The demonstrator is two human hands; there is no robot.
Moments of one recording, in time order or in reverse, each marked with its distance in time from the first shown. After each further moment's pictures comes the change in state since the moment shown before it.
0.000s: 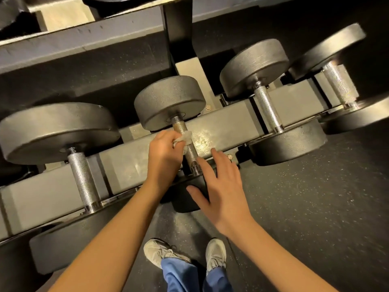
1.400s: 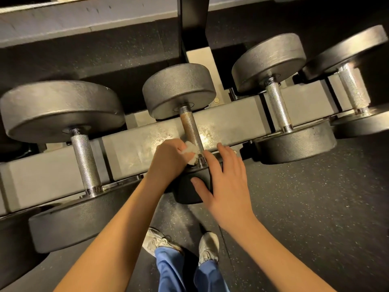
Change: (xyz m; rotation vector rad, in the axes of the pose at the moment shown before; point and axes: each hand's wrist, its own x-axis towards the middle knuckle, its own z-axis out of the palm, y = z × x) left_hand -0.012 0.000 -0.004 0.093 -0.304 -0.282; right_hand 0.000 0.004 0.002 0.026 -0.007 -0.017
